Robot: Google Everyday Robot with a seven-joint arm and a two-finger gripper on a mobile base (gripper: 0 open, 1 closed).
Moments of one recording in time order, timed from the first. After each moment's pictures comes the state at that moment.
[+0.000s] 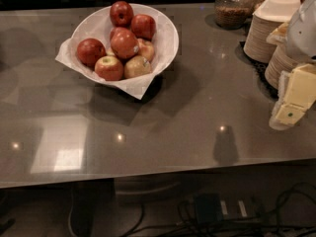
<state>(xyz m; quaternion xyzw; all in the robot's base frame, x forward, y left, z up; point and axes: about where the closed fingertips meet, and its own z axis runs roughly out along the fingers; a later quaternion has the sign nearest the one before) 0.438 -0.217 0.977 -0.60 0.78 -0.03 0.16</state>
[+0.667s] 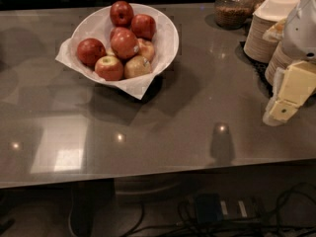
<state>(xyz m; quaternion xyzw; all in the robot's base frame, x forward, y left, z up) 0.447 -0.210 0.978 -0.60 0.78 -0.02 0.18</state>
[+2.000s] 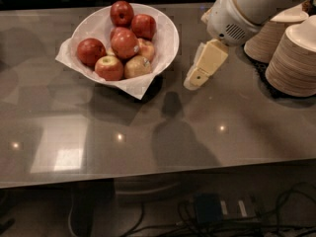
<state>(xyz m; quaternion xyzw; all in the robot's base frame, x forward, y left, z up) 0.551 -0.100 0.971 -0.58 0.75 0.04 0.31</state>
